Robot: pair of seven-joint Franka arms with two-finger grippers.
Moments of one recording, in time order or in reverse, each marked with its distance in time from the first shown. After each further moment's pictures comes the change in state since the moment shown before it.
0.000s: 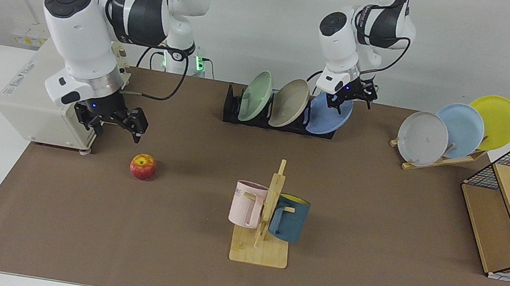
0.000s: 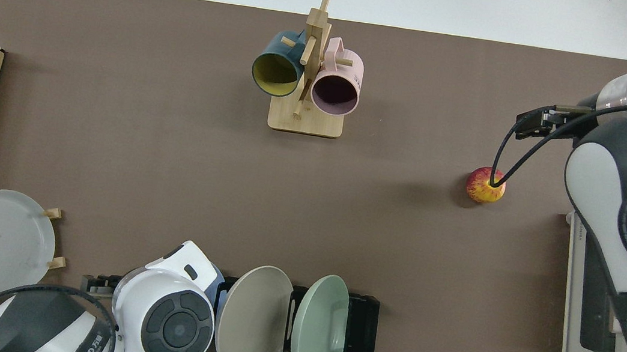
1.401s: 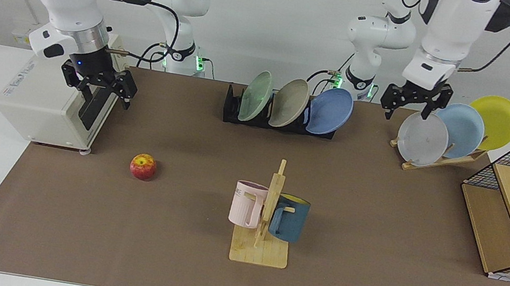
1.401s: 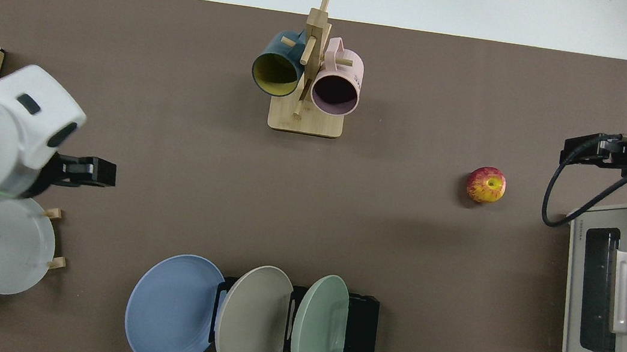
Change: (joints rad) left arm 0.015 0.229 0.329 0.611 -0.131 -0.205 0.283; right arm -0.048 -0.174 -0.005 -0.074 0.006 -0.094 -0.008
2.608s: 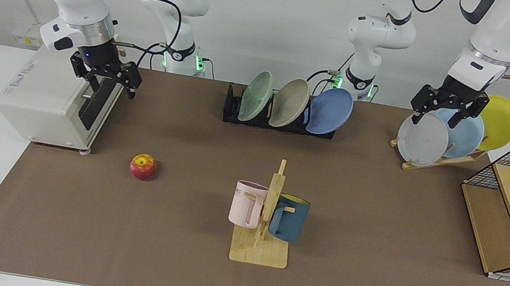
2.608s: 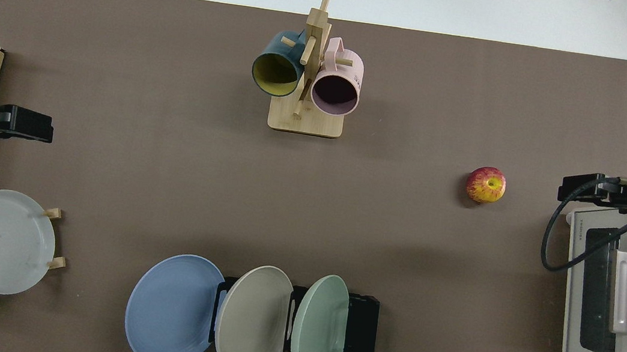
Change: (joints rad) left arm 0.001 0.085 0.169 0.165 -0.116 0.001 0.219; right arm 0.000 -0.141 -0.008 -0.194 0.002 0.019 0.000
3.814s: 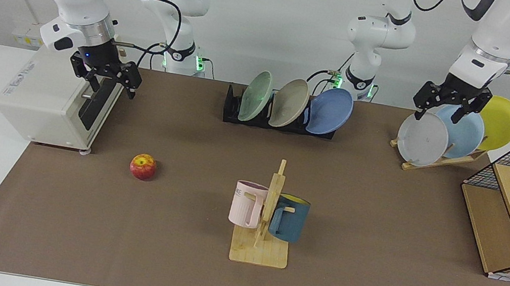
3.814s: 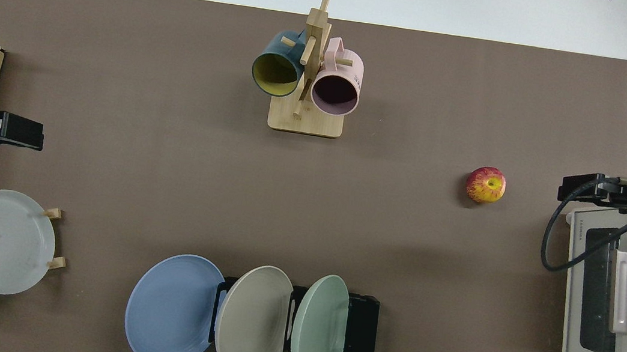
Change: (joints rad) left arm 0.000 -0.005 0.002 0.015 0.026 -0.053 -0.001; right arm 0.000 0.000 0.000 0.000 0.000 0.000 0.000
